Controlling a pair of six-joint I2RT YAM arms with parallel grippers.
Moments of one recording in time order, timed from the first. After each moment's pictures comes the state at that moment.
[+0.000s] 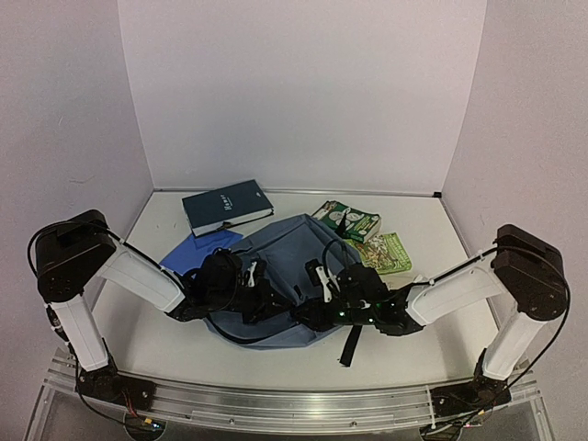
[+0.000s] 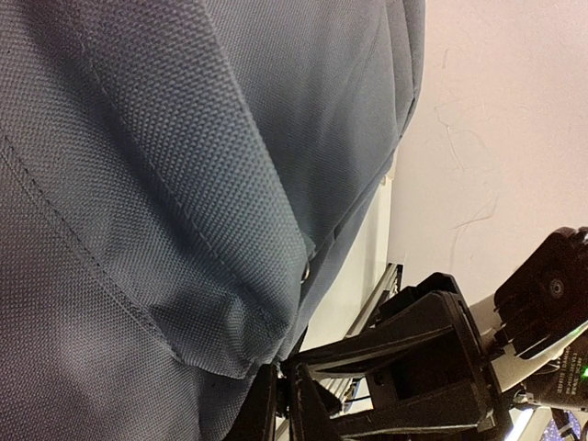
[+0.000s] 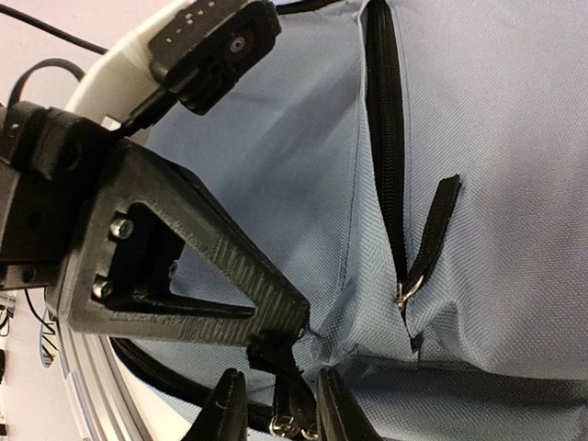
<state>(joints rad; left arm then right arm) -0.93 1.78 0.68 0.62 0.39 -1.24 1.03 1.74 0.72 0.46 -0.11 0.59</state>
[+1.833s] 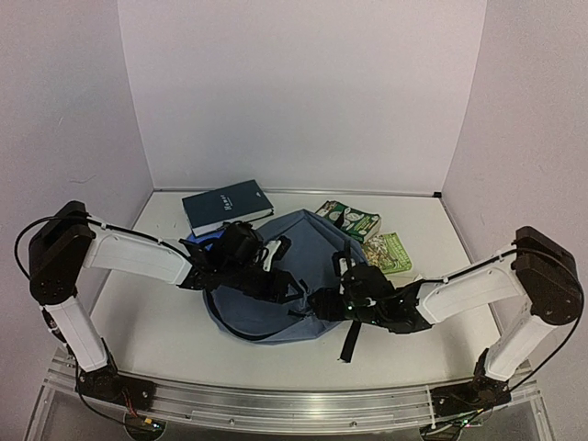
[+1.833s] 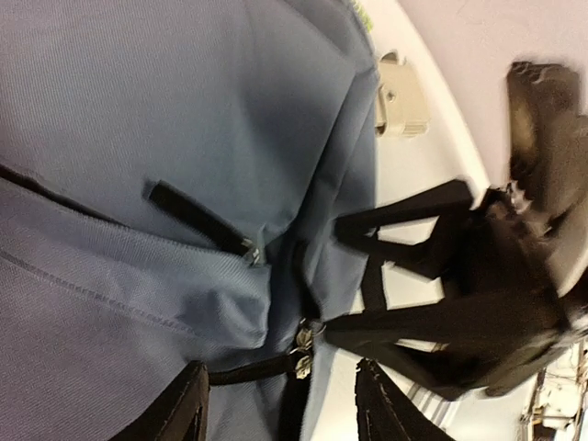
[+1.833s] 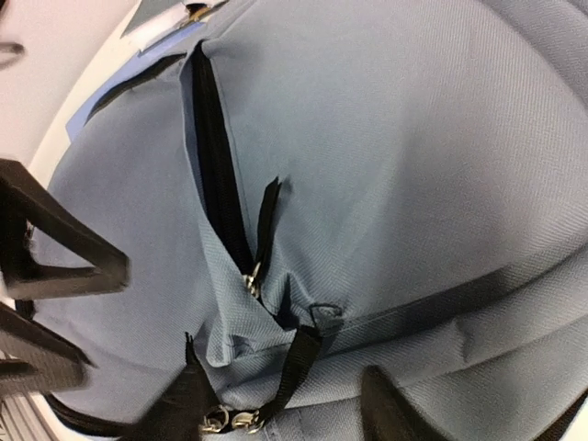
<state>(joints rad) -0.94 1.73 0.98 0.06 0.32 -0.60 1.04 1.65 0.71 0.27 0.26 0.73</state>
